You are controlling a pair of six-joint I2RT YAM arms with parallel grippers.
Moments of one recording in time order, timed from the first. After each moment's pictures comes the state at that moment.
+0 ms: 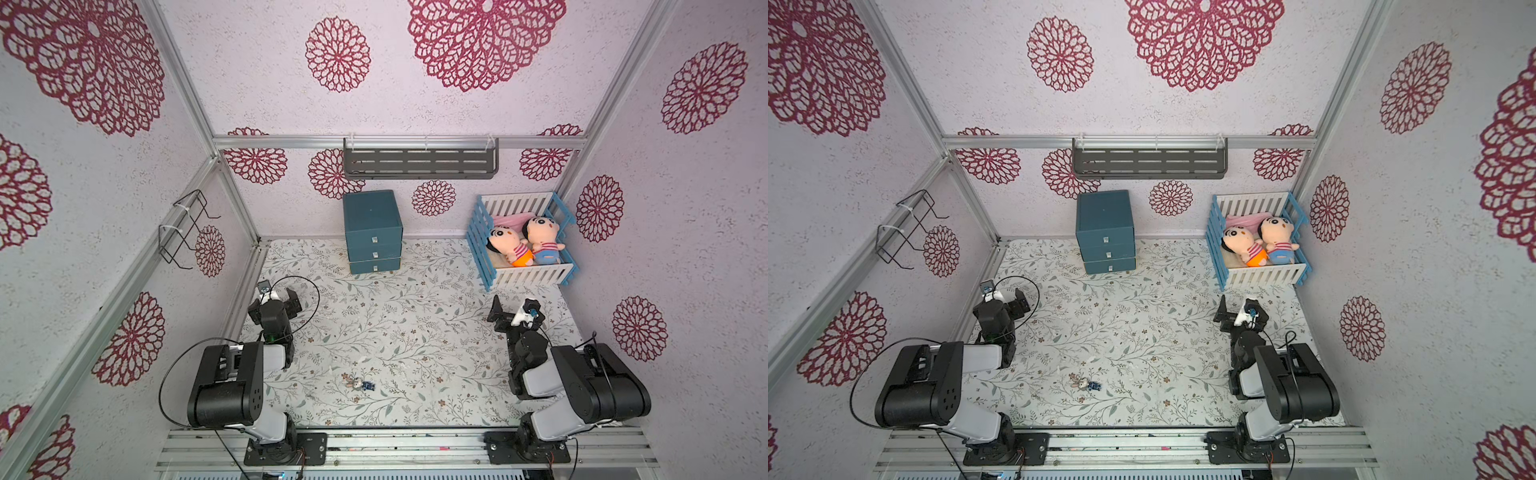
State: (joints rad) left arm 0.10 1.55 0.41 0.88 -0.35 -0.11; right arm 0.05 1.54 0.13 1.45 0.20 0.04
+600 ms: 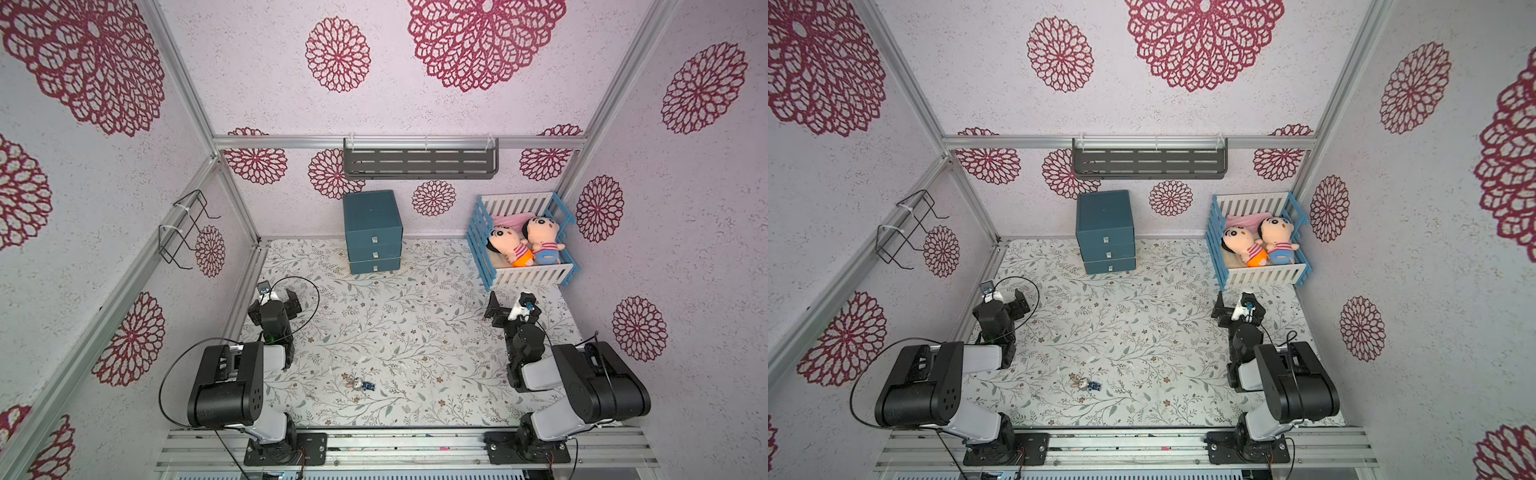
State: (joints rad) left arm 0.10 1.55 0.41 0.88 -0.35 -0.12; right arm 0.06 1.54 0.19 1.36 0.18 0.03
